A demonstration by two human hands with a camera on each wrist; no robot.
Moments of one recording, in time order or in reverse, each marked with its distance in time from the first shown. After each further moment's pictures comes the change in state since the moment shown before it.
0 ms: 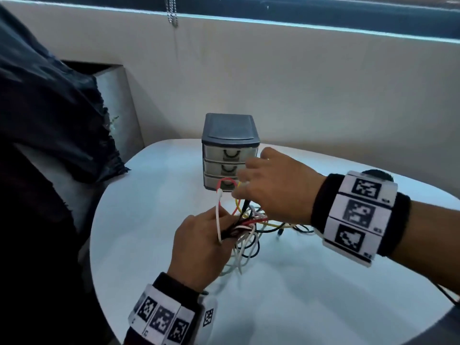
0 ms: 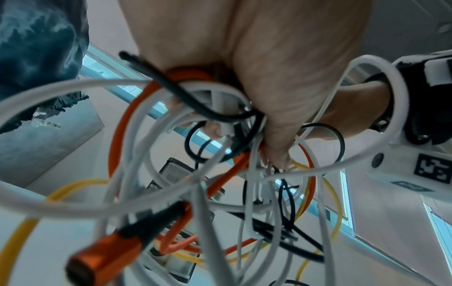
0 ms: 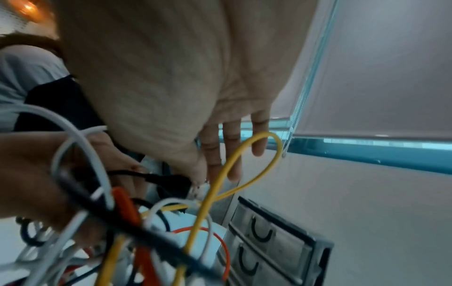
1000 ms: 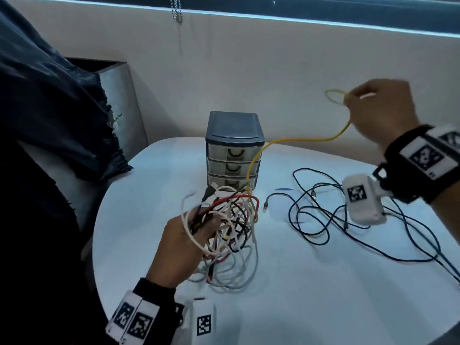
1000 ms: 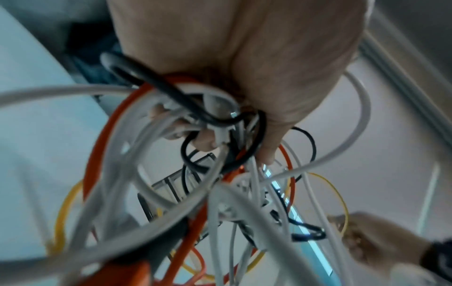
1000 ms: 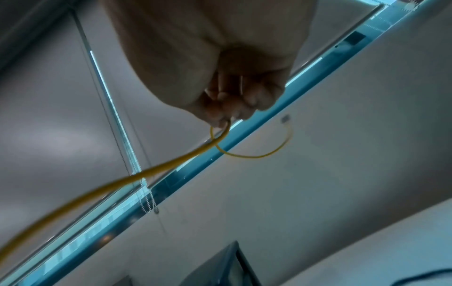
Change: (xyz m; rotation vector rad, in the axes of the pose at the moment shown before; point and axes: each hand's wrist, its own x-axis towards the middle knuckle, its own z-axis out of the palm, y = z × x) left_hand -0.008 -0.029 -0.007 -0.673 0.012 -0.477; right_hand -0.032 0.136 0.047 0.827 0.775 1.195
